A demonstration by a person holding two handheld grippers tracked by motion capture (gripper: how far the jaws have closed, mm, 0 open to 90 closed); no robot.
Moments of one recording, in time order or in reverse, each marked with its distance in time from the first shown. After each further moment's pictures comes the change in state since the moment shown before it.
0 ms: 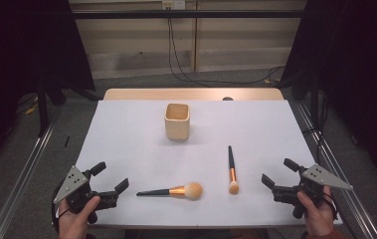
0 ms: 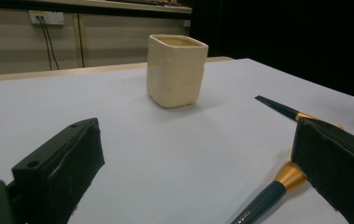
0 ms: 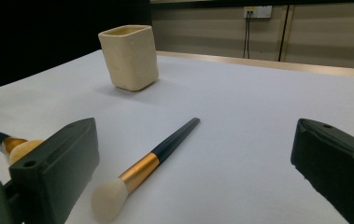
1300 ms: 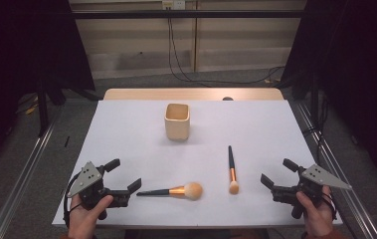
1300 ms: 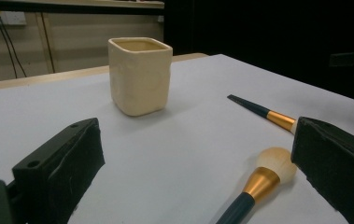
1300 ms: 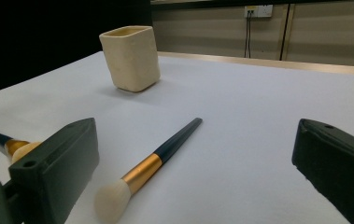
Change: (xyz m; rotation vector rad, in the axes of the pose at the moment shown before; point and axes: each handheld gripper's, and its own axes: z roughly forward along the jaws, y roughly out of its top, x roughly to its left) left arm -0.020 0.015 0.022 0.029 -0.108 0.043; right arm 0.001 -0.001 0.001 -0.002 0.003 0.013
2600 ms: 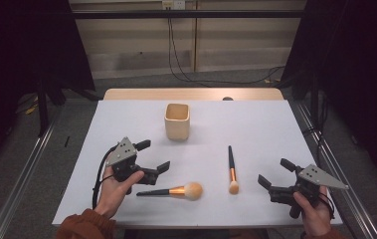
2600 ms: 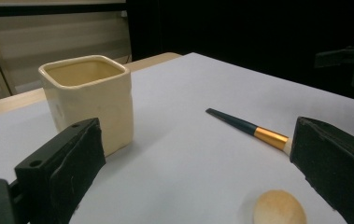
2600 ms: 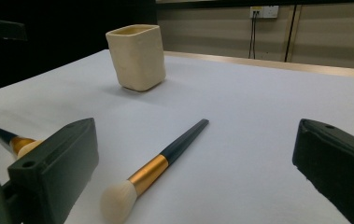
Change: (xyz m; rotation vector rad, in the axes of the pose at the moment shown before) left arm -0.003 0.032 0.085 0.040 -0.131 0.066; right arm 0.005 0.001 0.004 0.003 0.014 -0.017
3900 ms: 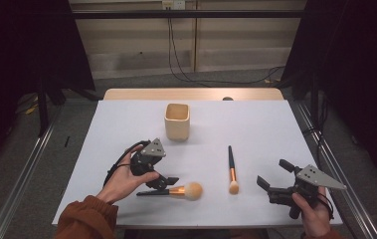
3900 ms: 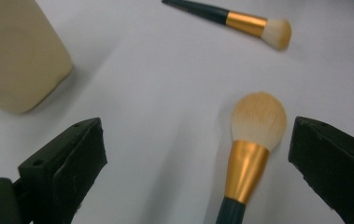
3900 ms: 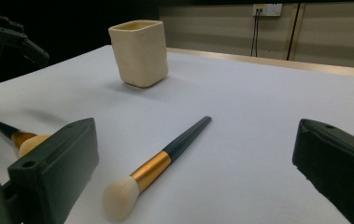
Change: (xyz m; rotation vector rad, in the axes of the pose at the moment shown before) left arm -0.011 0.014 0.036 0.537 -0.192 0.189; right arm 0.003 -0.001 0.000 0.013 0.007 -0.014
